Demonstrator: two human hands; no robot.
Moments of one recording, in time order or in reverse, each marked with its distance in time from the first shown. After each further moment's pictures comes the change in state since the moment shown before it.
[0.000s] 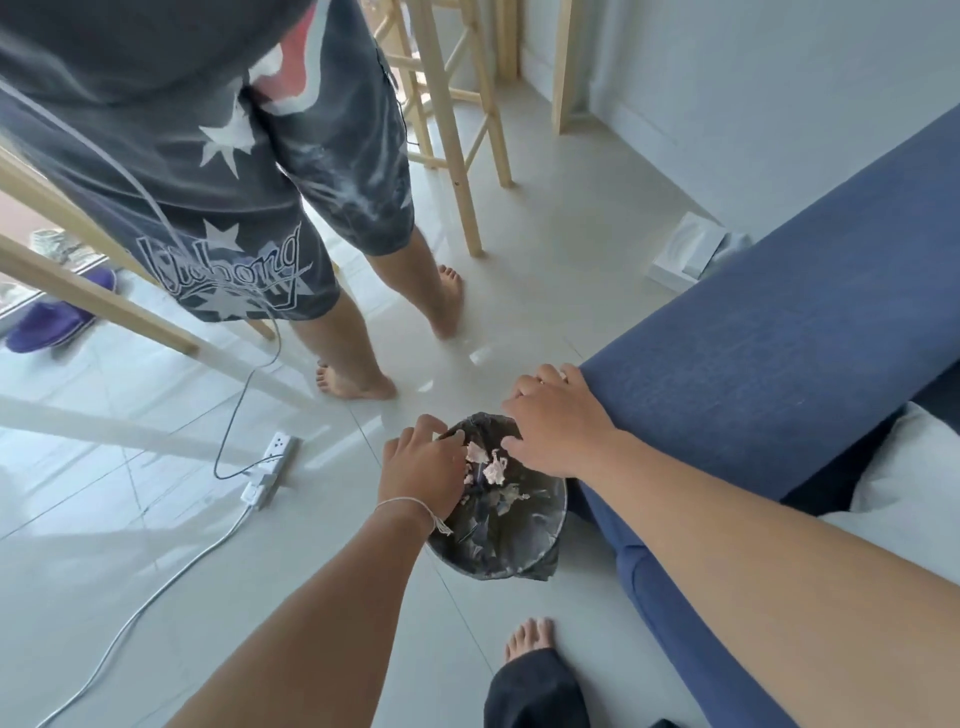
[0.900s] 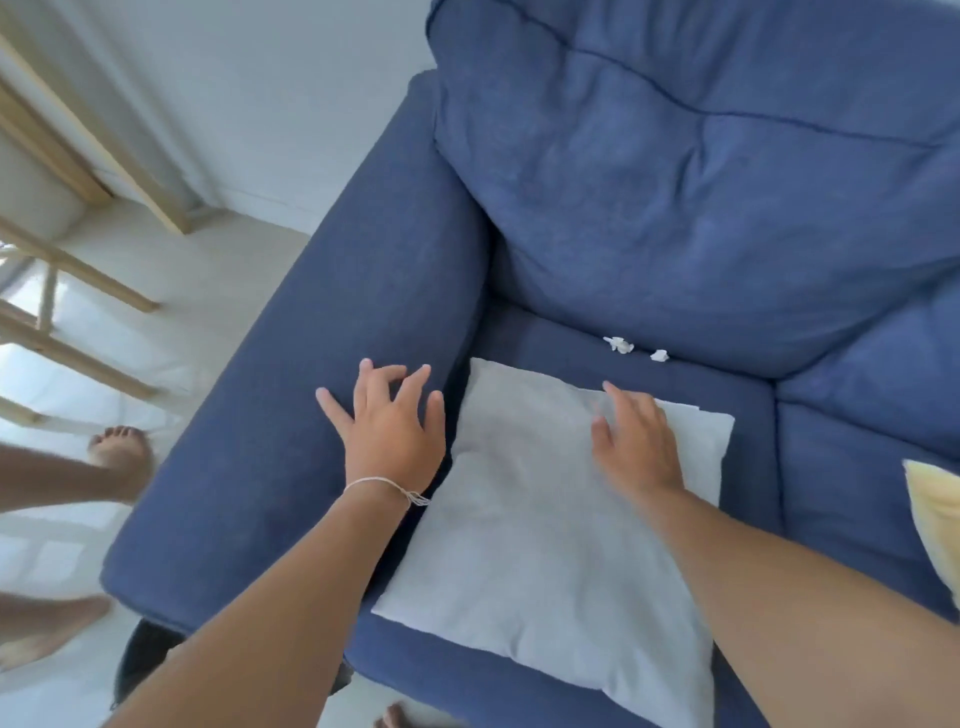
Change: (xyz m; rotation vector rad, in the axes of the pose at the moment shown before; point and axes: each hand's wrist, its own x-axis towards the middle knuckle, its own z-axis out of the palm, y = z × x) left_hand -0.018 0.428 0.037 -0.150 0.159 0.592; right_hand -0.388 0.303 0.128 0.596 0.495 1.272
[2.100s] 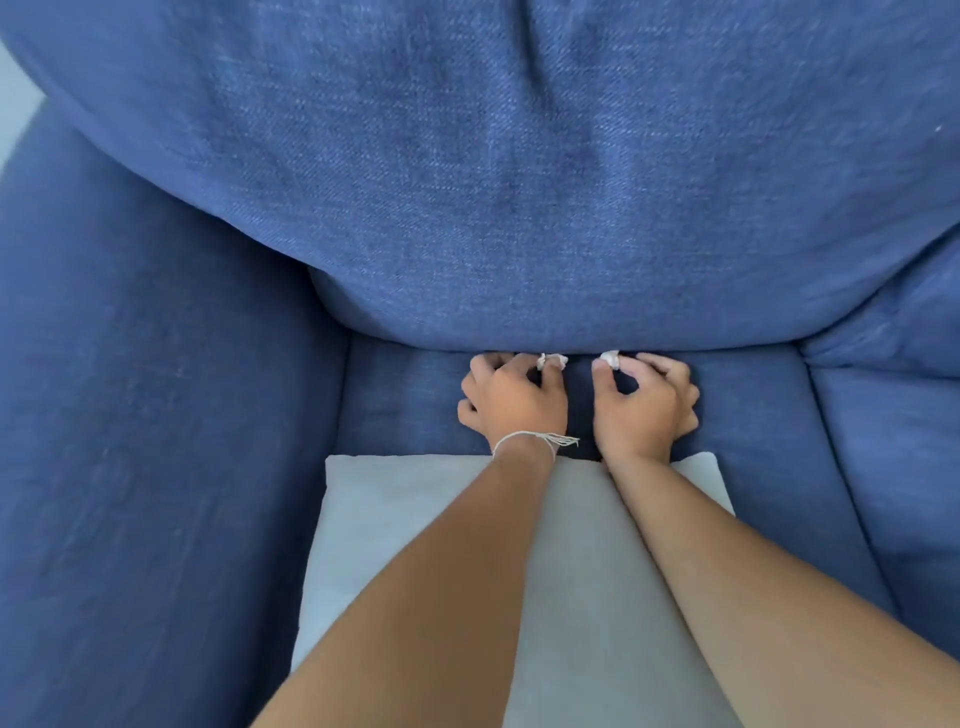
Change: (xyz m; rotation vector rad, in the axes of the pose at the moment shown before) left_hand 0.142 0.196 0.288 -0.351 -0.220 -0.201; right_hand 0.196 0.117 0.093 0.501 0.571 0.527
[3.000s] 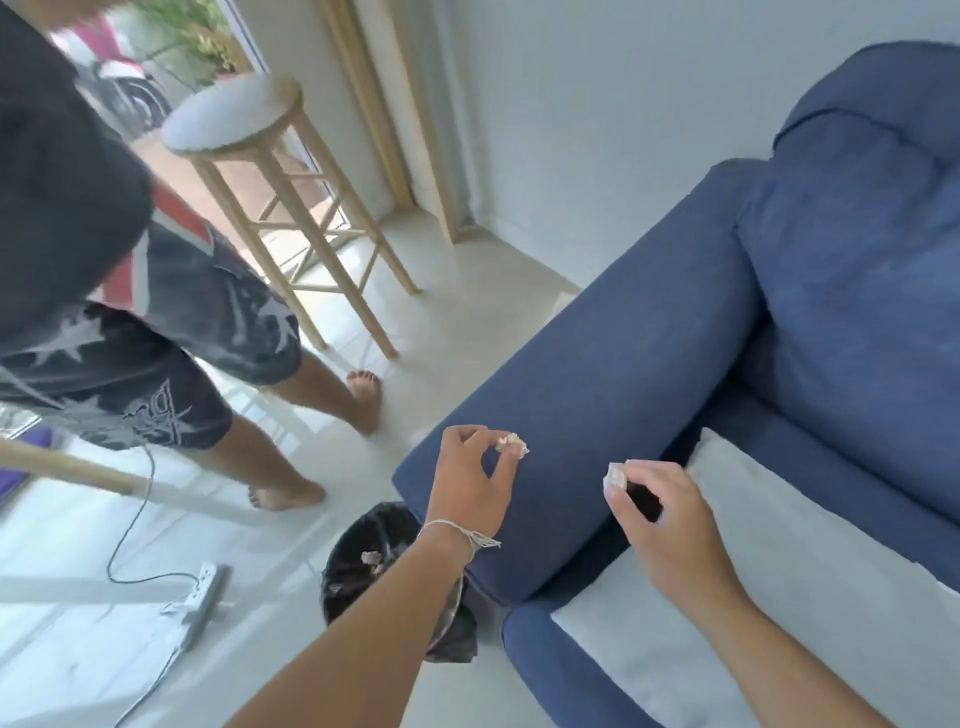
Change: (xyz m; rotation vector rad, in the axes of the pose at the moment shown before) left_hand -0.259 -0.197 -0.443 -0.191 0.370 -0.167; right_hand -0.364 -0.195 -0.152 0.097 -1.110 -0.666
